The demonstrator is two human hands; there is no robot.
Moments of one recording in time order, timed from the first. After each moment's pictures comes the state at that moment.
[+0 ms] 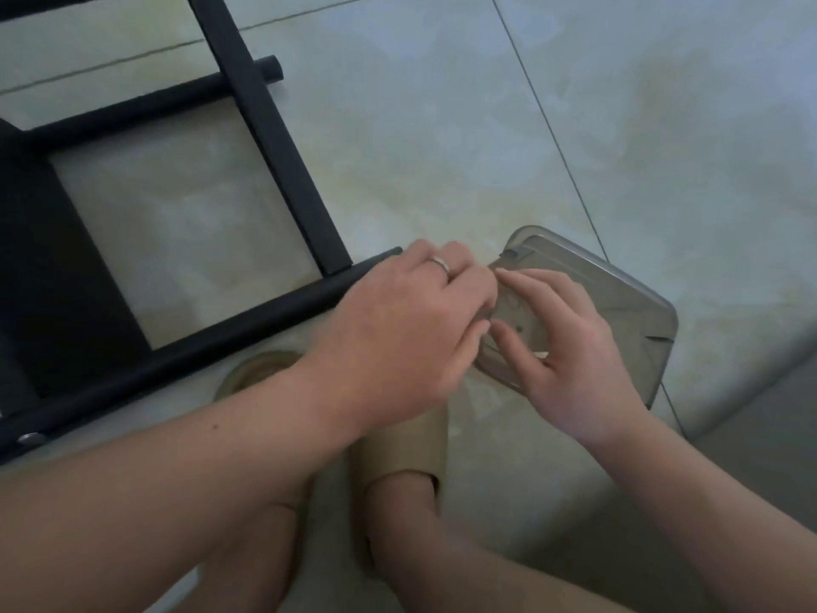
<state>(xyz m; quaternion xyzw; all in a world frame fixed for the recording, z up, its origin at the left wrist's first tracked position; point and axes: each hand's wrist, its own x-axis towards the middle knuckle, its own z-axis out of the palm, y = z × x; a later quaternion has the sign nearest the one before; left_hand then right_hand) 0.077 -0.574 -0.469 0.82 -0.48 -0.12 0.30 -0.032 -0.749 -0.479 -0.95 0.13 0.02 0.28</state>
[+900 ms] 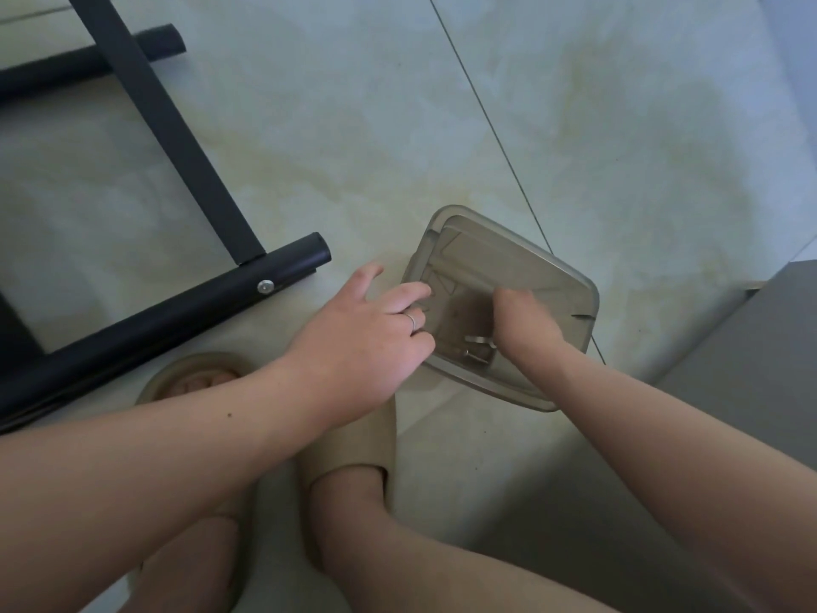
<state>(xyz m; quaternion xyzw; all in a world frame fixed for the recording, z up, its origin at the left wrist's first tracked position) 0.050 -0.601 -0.510 0.78 -0.61 -0.09 0.10 -0.041 -0.831 -0.565 -0.88 0.32 0.35 0.02</state>
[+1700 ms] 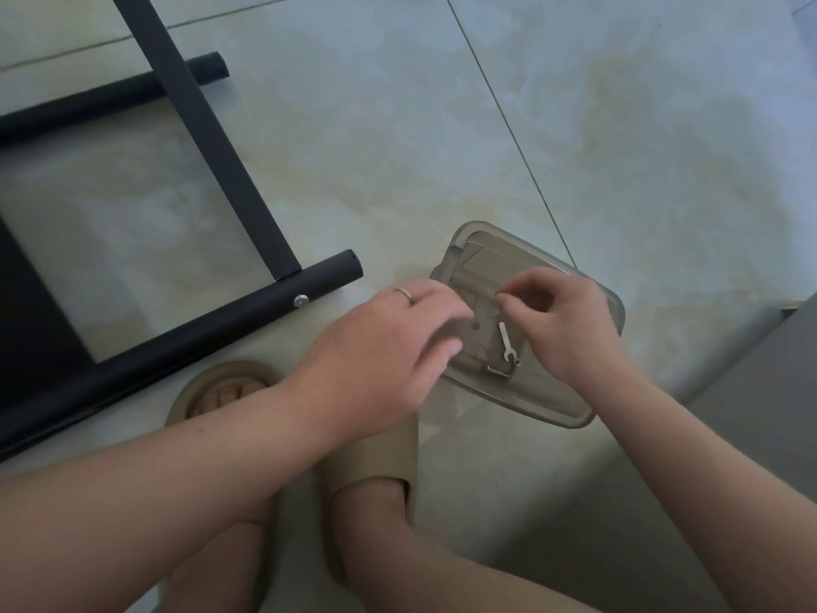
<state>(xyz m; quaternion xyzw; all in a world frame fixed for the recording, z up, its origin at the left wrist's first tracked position) 0.057 -0.593 -0.487 0.77 -0.38 -0.29 0.41 -0.026 -0.799 -0.488 -0.86 0.35 0.07 0.36</state>
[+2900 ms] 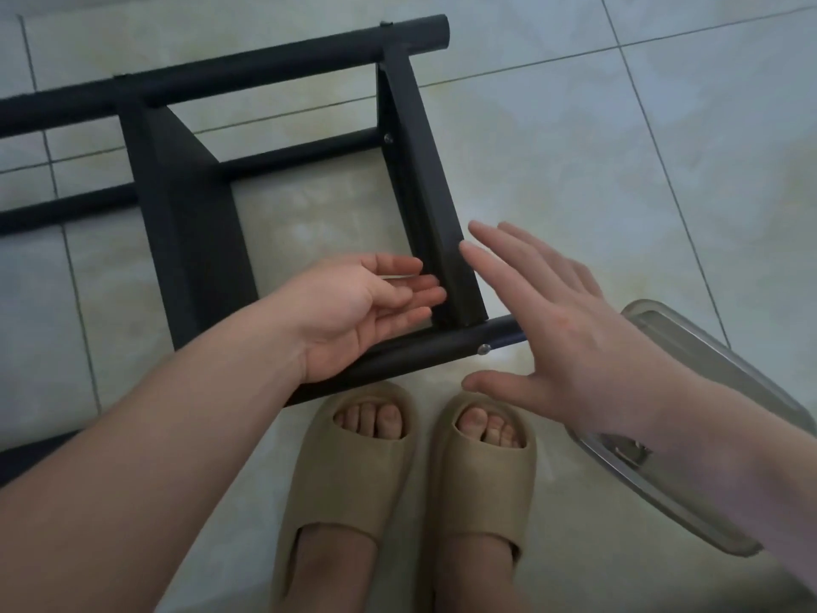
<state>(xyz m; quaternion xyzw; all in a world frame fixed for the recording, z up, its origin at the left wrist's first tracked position) 0.156 -0.486 -0.481 0.48 0.28 -0.44 0.70 0.080 -0.693 -0.462 -0.96 -0.16 0.16 0.18</state>
